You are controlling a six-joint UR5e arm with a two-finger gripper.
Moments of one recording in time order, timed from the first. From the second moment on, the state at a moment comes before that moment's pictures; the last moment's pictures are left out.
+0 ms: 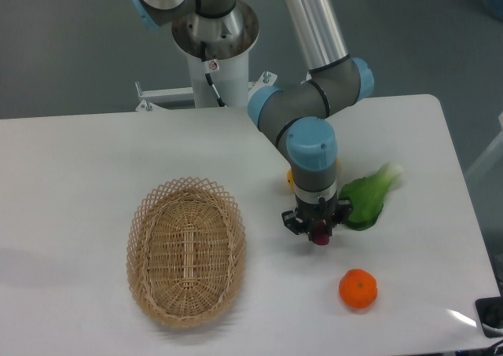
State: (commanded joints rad) arm 2.51 -2.00 -1.76 -0.65 1.63 0.39
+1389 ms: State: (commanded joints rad) arm 2.81 -1.79 -1.56 -1.03 1.53 1.16
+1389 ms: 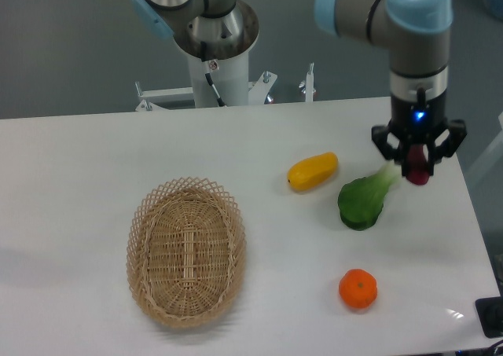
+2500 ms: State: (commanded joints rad) arm 2.81 -1.78 -1.57 -1.04 1.53 1.20
